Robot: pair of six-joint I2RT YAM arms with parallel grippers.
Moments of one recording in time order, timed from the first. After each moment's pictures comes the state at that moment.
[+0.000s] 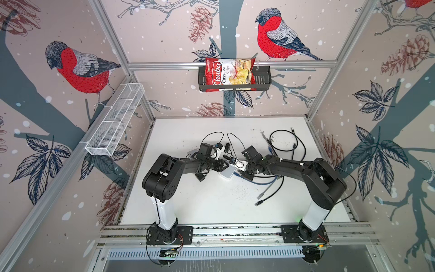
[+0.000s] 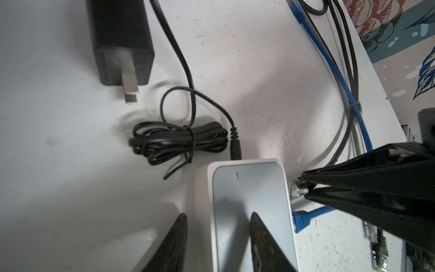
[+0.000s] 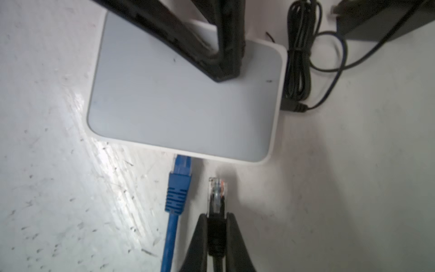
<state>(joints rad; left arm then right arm) -0.44 1.85 0.87 0.13 0.55 -0.16 0.76 1.76 0.99 -0.32 -0.10 -0.52</state>
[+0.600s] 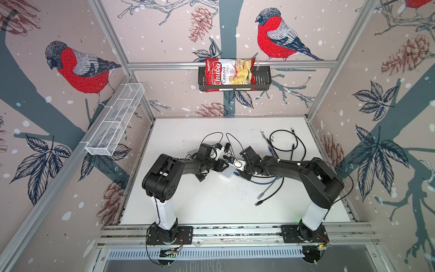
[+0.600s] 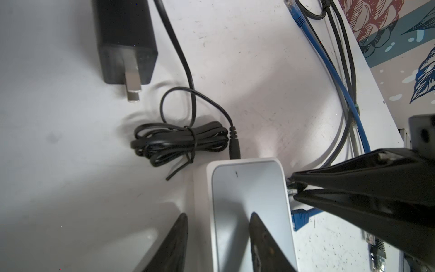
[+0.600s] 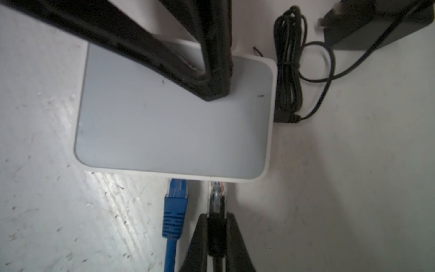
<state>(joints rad) -0.44 1.85 0.85 0.16 0.56 -0.18 0.77 1.78 0.99 -0.27 -0.05 -0.49</state>
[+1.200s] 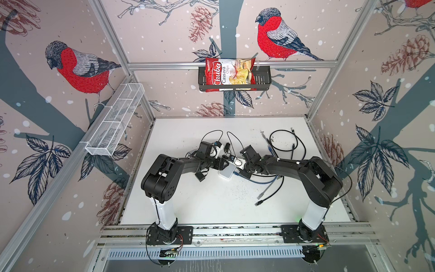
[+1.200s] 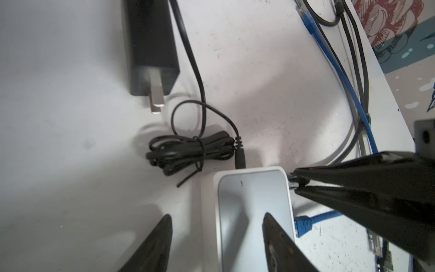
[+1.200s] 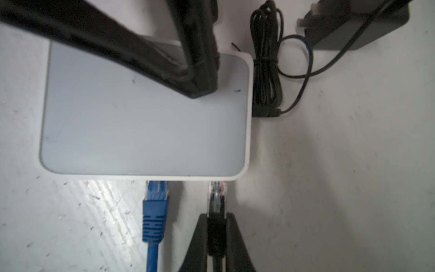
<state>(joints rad) -0.43 1.84 0.91 0.09 0.51 -0.19 0.76 1.80 1.00 -0.25 -0.04 -0.49</state>
